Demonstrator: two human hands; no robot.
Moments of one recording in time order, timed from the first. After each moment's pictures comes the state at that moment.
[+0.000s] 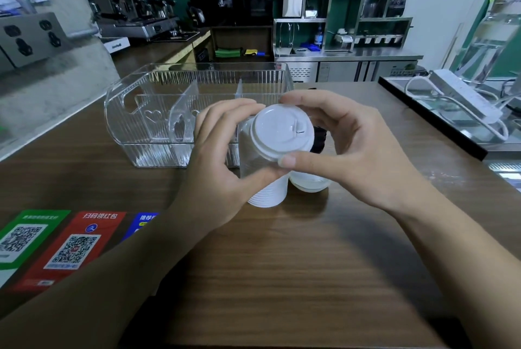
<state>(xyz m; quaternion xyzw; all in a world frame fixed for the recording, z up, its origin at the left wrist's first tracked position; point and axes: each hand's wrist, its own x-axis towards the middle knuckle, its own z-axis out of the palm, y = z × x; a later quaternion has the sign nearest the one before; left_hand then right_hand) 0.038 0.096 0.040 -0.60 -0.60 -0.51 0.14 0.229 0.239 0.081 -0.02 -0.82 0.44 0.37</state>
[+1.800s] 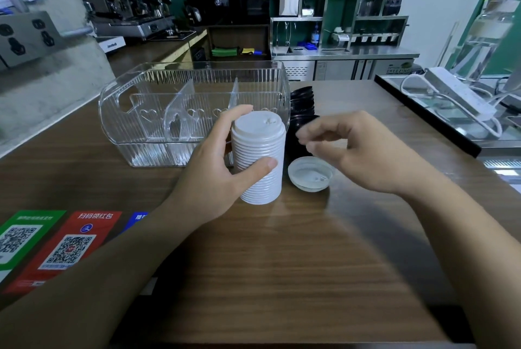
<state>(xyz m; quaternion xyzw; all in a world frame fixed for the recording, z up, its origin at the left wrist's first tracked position) 0.017 0.104 0.025 -0.57 -0.64 -0.52 -0.07 0.239 0.280 0.072 -0.19 -0.91 0.25 0.28</state>
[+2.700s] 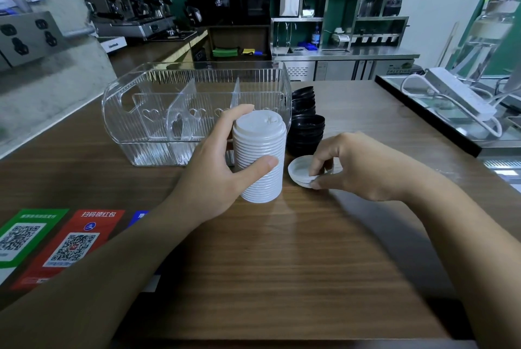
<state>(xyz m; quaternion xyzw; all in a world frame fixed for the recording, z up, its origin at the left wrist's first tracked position) 0.016 0.102 0.028 -0.57 -0.65 -0.50 -0.06 0.242 0.284 0.064 -0.21 -0.95 0.19 0.12</state>
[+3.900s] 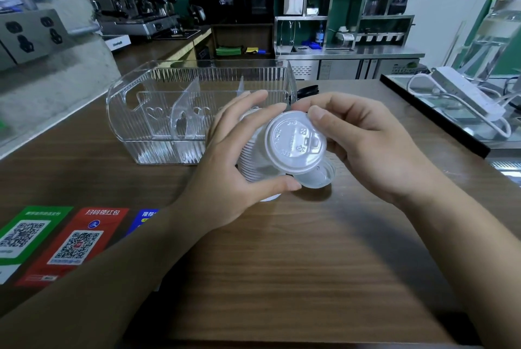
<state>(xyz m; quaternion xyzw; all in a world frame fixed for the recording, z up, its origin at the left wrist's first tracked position) 0.033 0.098 0.035 -0.64 -0.60 -0.48 0.07 0.227 0.245 0.082 -0.10 -0.74 0.57 0.34</state>
